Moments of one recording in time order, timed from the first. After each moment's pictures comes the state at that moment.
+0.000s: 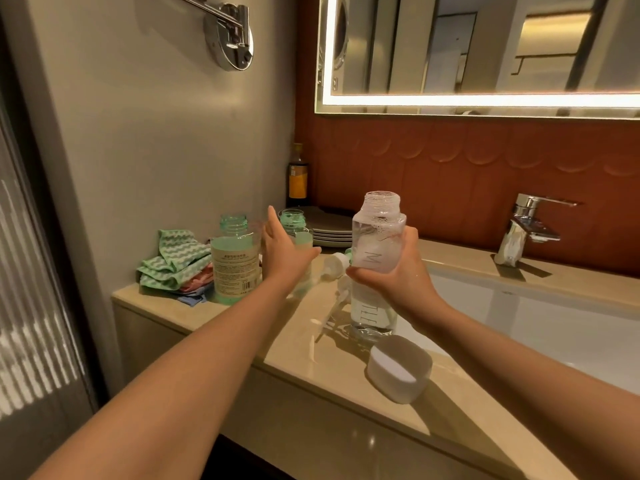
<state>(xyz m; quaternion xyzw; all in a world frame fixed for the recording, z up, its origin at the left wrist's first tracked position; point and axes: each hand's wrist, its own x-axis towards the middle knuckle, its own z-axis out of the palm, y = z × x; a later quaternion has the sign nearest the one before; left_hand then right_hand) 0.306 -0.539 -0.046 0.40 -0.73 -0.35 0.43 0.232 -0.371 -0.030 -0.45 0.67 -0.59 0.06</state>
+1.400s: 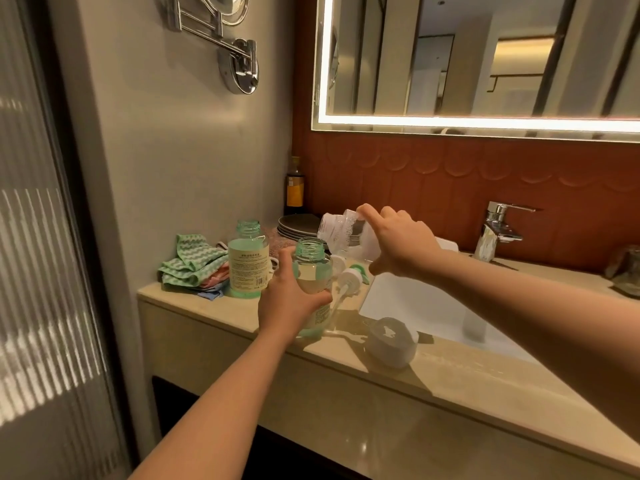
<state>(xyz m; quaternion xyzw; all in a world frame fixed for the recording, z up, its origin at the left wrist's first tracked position) 0.388 -0.456 -0.067 0.34 -0.80 -0.29 0.40 0.260 -0.353 0.033 -0.53 0.82 -0.06 -0.23</state>
